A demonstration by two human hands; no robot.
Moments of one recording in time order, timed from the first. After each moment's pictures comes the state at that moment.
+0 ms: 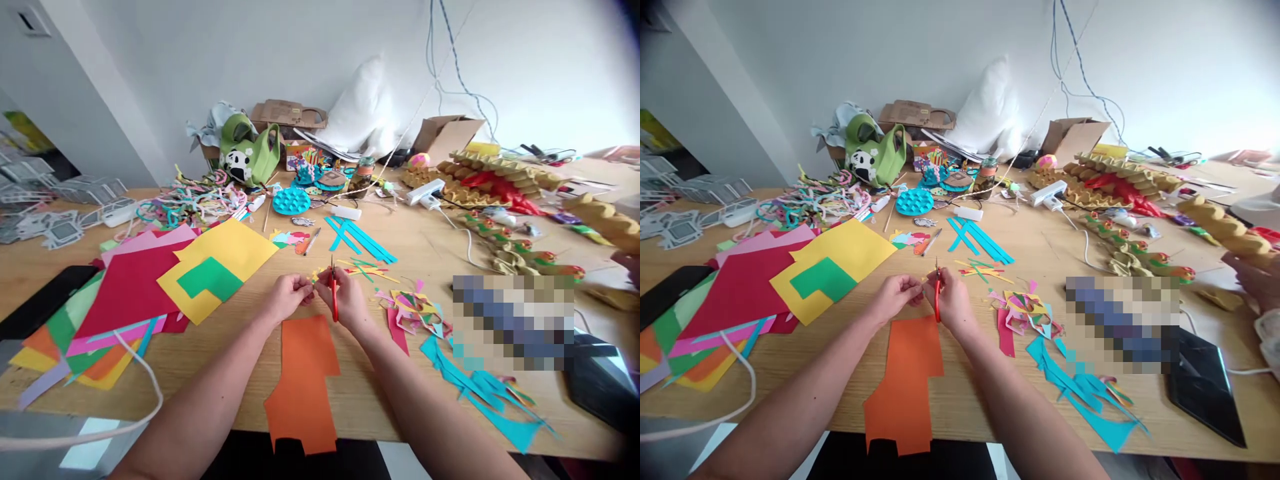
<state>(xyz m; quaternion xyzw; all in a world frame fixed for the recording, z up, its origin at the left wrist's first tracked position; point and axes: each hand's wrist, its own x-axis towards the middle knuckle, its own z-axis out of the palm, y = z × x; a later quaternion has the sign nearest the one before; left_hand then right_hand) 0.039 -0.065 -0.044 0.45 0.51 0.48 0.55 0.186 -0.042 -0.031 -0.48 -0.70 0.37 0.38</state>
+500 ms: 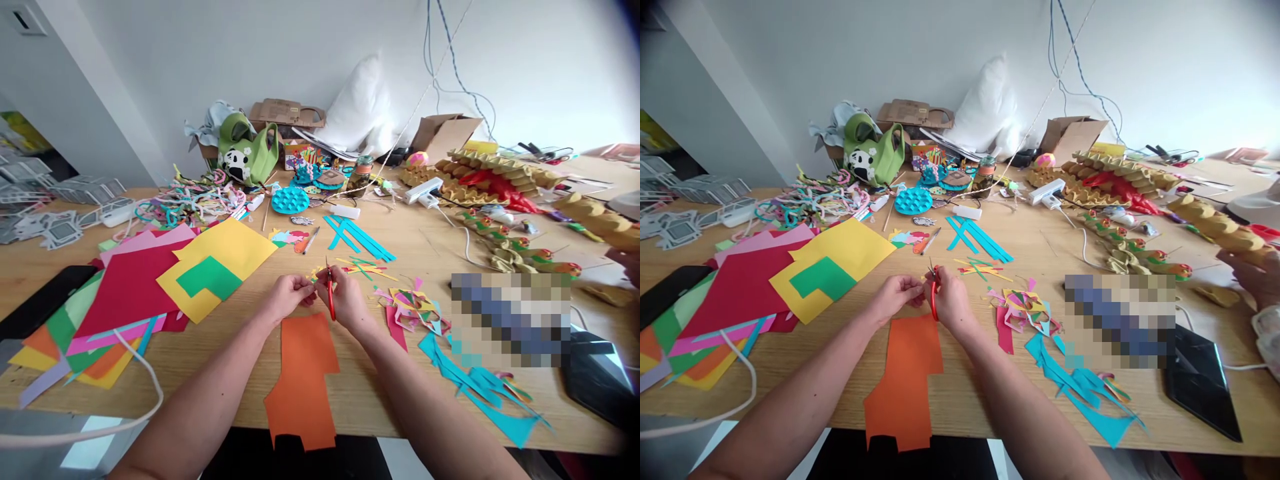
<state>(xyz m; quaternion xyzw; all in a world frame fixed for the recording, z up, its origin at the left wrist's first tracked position) 0.039 -0.066 -0.041 0.43 0.49 0.46 0.59 0.186 -0.045 -0.023 -0.48 -0.73 0.32 0.36</state>
